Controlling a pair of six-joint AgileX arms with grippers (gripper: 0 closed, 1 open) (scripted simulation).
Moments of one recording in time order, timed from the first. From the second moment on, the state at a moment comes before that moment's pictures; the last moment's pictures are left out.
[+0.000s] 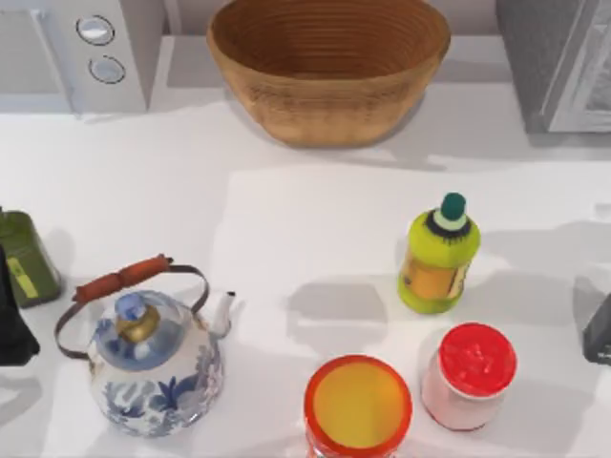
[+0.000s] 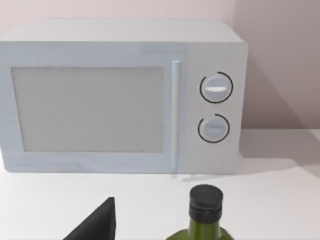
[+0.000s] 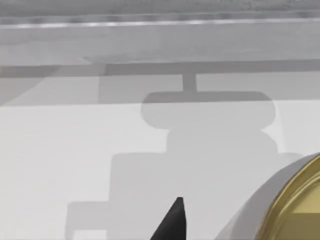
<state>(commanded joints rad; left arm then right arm) 0.00 0.00 0.00 0.00 0.00 0.00 -0.28 1.61 0.86 0.01 -0.18 -0.14</state>
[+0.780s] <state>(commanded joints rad) 0.00 0.00 0.00 0.00 0.00 0.00 -0.26 1.44 0.96 -0.22 -0.19 -0.14</state>
